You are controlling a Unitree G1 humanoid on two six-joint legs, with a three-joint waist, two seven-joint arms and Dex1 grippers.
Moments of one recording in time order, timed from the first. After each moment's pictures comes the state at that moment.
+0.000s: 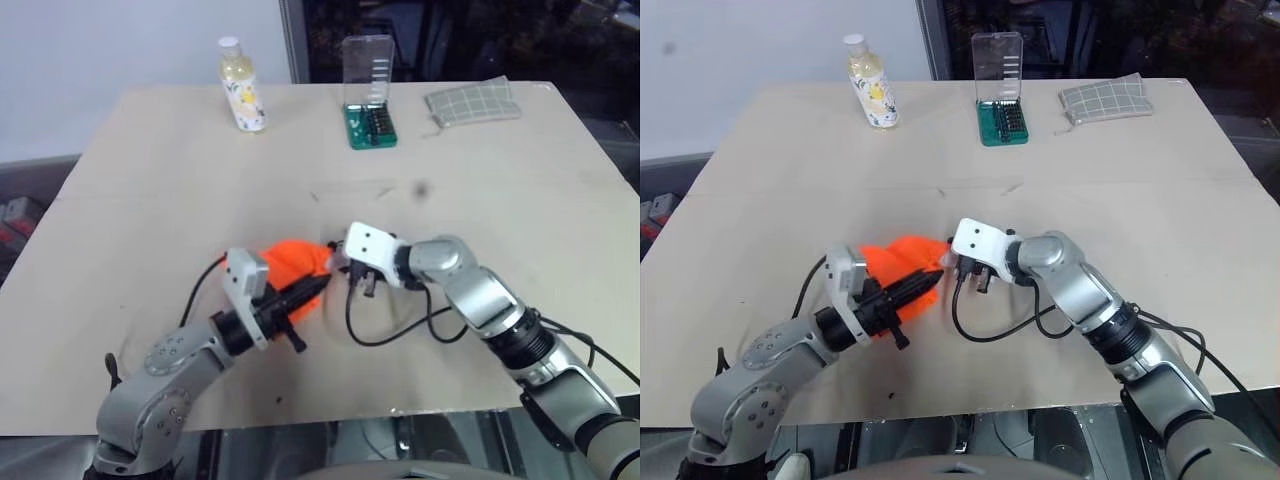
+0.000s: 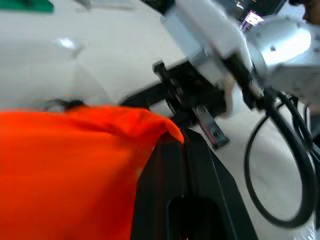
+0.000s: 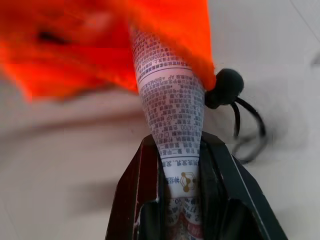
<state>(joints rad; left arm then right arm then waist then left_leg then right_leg) 0.09 0.46 0.14 -0.63 -0.75 0.64 -0.57 -0.65 -0.35 0.53 -0.12 -0.07 0.66 0.82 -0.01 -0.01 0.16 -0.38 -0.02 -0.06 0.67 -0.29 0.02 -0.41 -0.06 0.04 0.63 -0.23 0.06</state>
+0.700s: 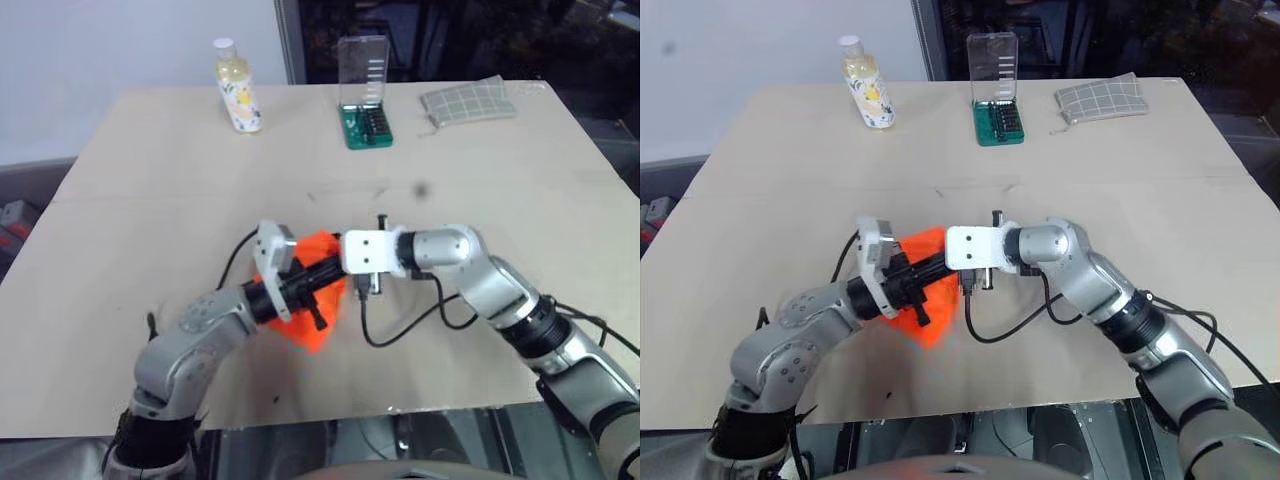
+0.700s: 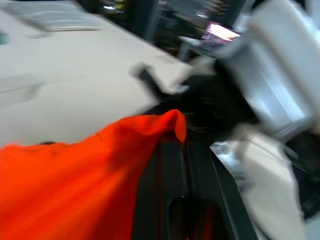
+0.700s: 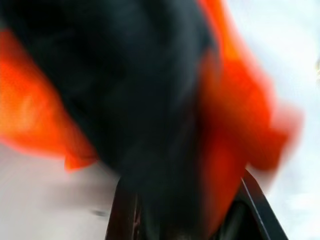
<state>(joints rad) -0.14 0.47 -0.01 -0.49 -0.74 0.63 -0.69 -0.75 -0.45 0.59 -0.11 -0.19 0.24 0.91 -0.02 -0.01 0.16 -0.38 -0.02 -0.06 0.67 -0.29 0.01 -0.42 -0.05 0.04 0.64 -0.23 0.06</state>
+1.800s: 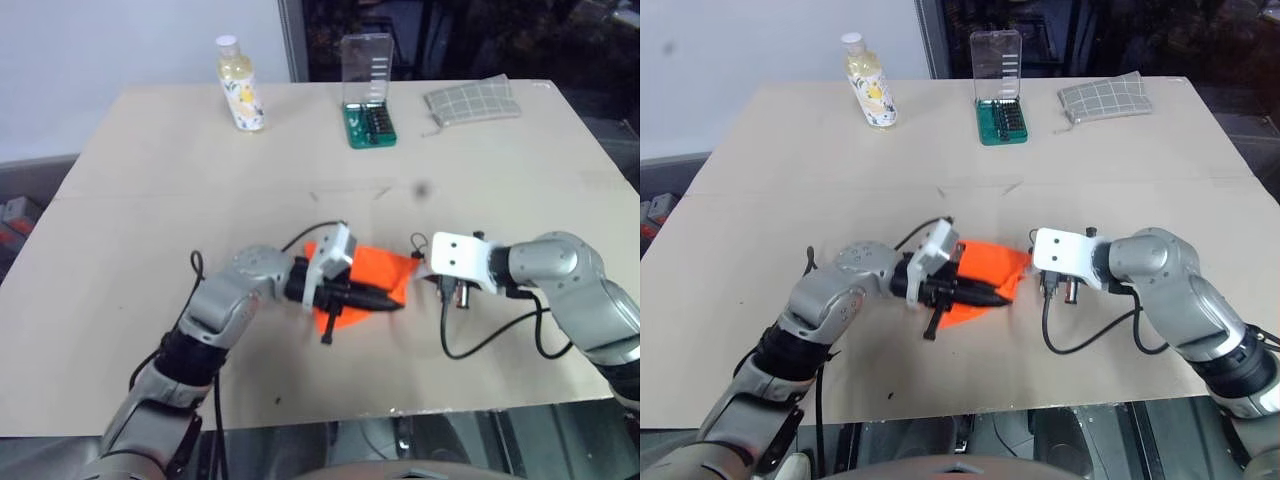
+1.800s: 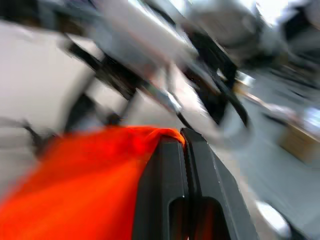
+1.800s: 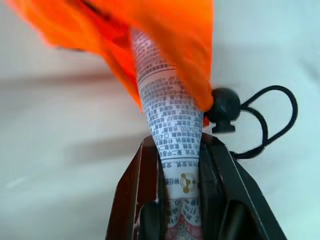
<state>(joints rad) -0.46 0.54 -0.33 -0.21 -0.58 0.57 -1.27 -0.46 -0.81 0.33 -0.55 -0.10 0.76 1.10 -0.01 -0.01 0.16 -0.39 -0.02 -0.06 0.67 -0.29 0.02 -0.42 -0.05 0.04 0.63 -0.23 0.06</state>
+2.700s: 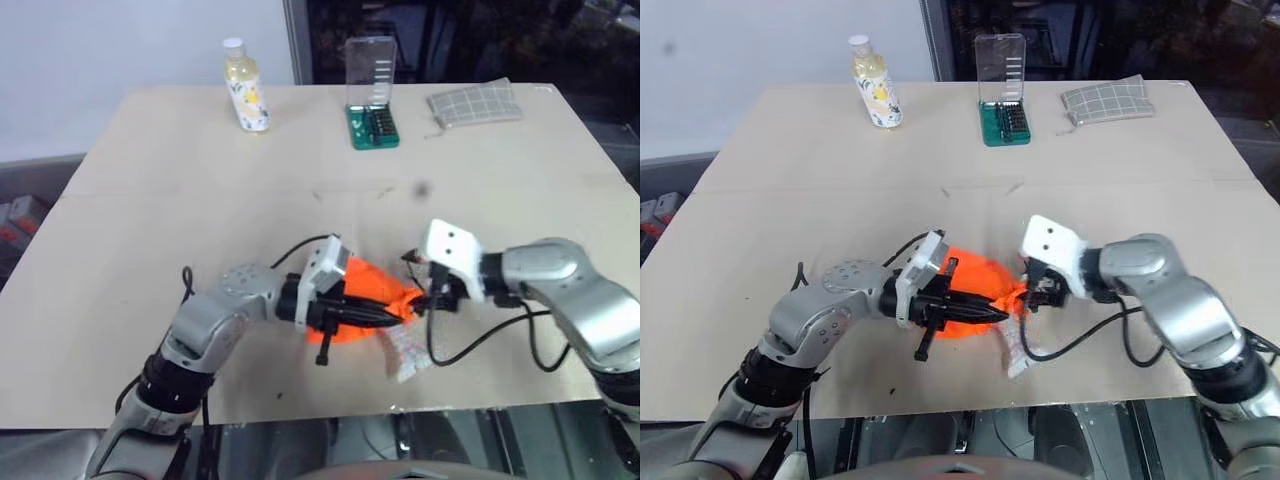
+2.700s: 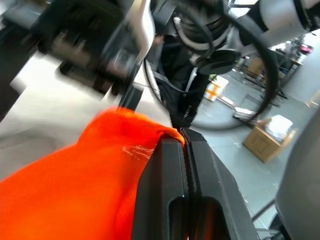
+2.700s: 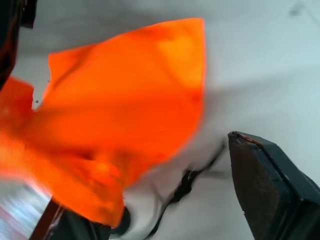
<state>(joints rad) -0.37 0.55 -0.24 -0.34 -0.67 0.67 -1.16 -0.46 -0.73 0.19 -0.65 0.26 1.01 1.00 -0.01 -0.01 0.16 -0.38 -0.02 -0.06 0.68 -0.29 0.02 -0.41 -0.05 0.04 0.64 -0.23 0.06</state>
